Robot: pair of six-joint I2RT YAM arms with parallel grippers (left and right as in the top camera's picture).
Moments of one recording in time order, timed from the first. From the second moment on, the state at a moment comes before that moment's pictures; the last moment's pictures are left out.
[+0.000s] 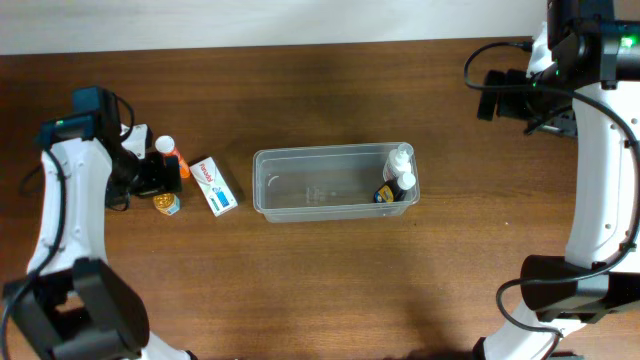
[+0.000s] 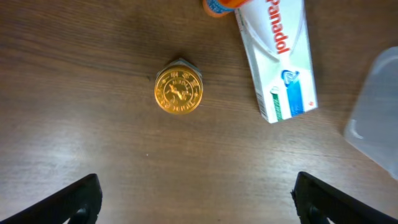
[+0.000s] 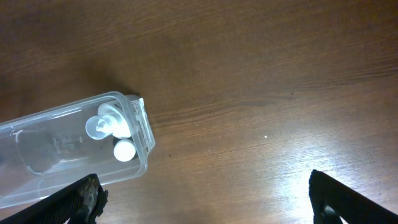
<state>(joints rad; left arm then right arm) 0.23 1.79 1.53 -1.23 0.05 0.06 -0.08 1.89 2.31 -1.69 -0.02 0.18</state>
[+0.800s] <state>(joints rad) 0.23 1.89 1.35 -1.04 -0.03 -0.21 -0.08 1.89 2.31 -1.69 -0.02 0.18</state>
